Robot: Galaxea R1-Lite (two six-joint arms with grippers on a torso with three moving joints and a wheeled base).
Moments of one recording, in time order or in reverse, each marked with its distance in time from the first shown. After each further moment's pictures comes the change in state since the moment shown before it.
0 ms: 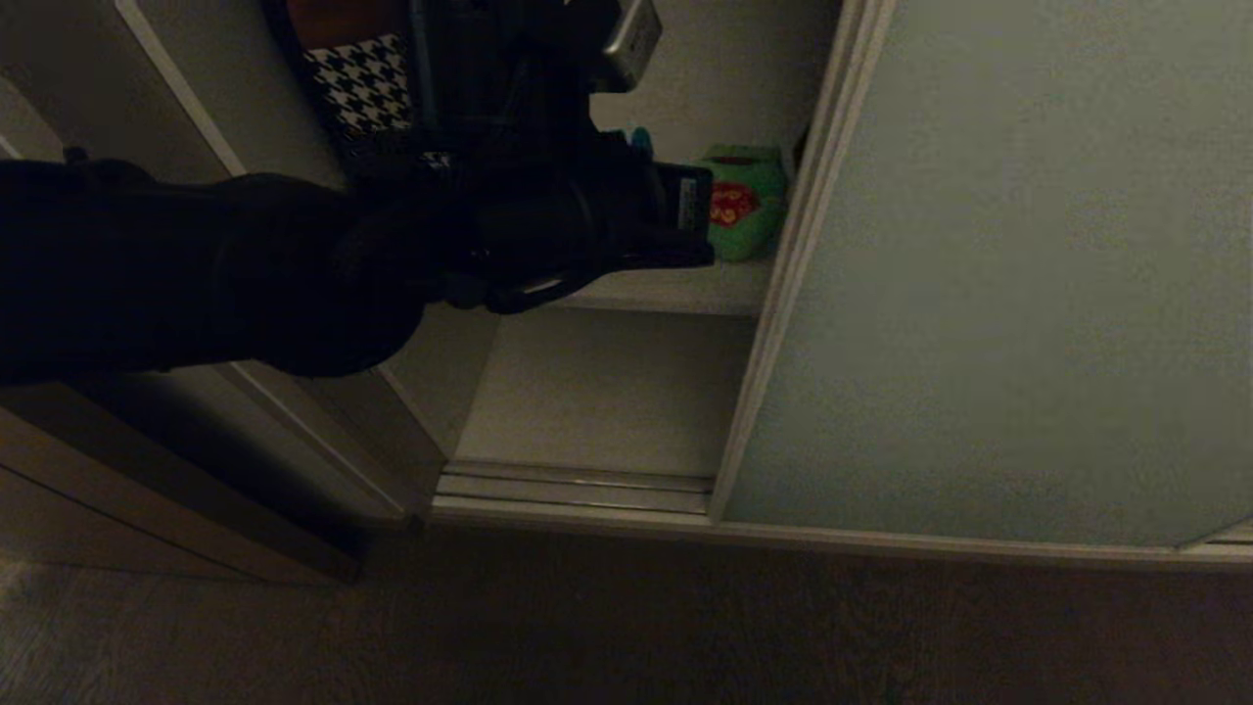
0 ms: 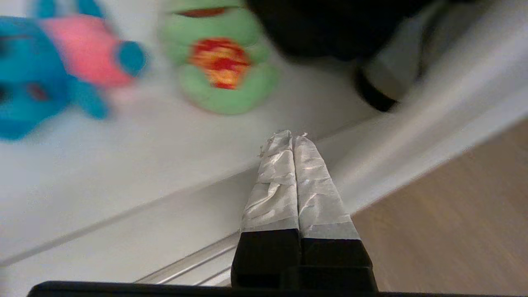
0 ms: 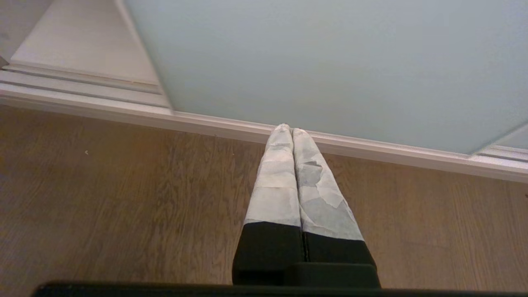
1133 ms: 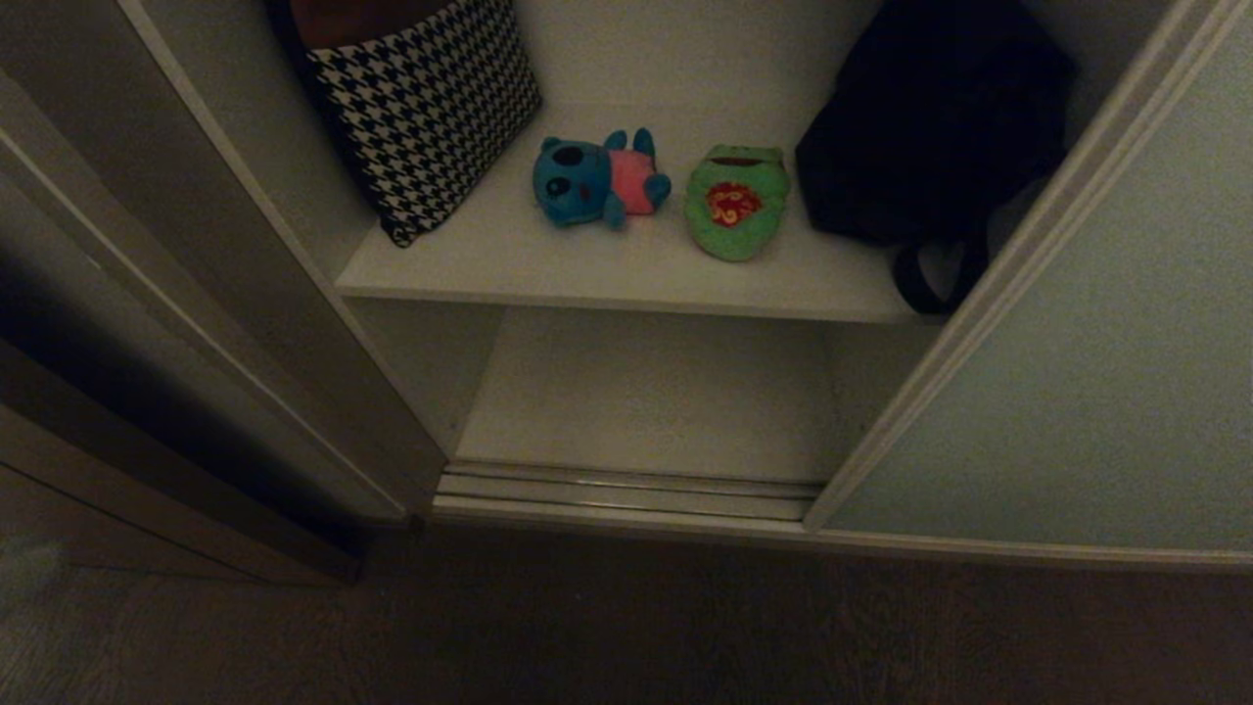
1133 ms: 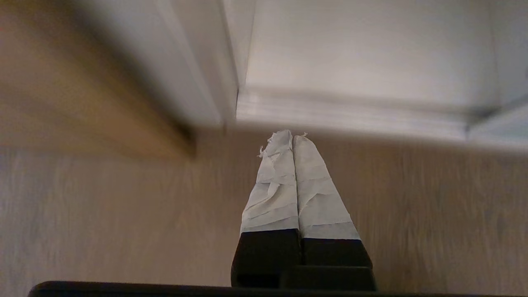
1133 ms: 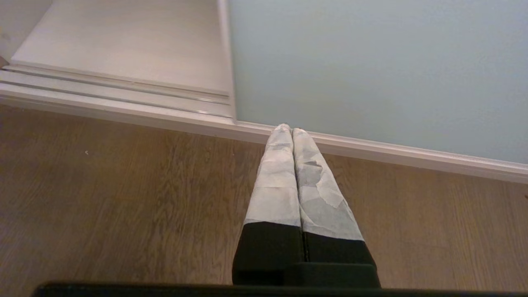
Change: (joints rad) left arm 0.594 -1.235 1.055 0.406 -0.013 -0.066; right arm 0.000 0.000 0.000 0.000 0.000 0.000
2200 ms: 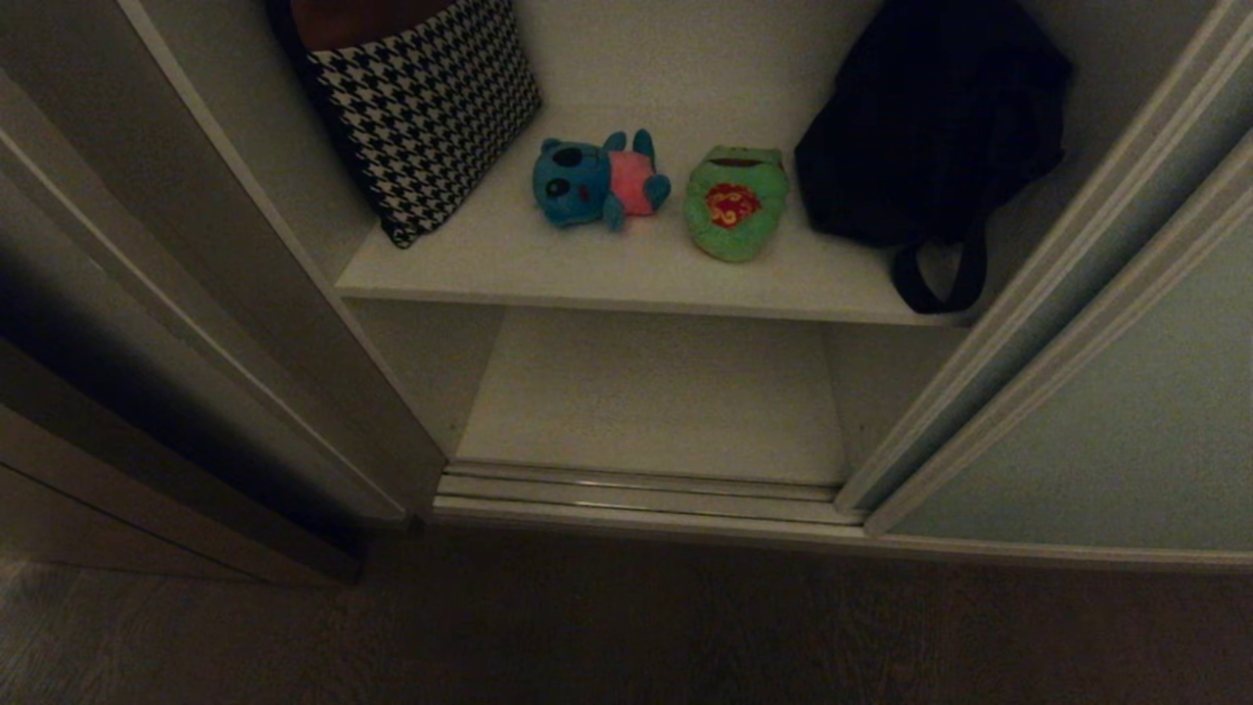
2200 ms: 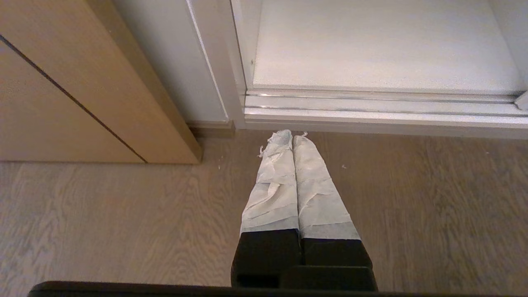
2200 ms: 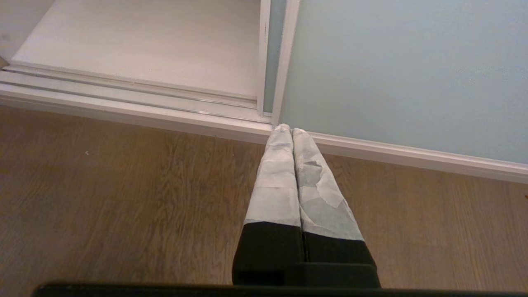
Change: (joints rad) left arm 0.104 -0.597 0.564 -0.144 -0.099 0.093; right arm 0.000 0.000 0.000 0.000 0.000 0.000
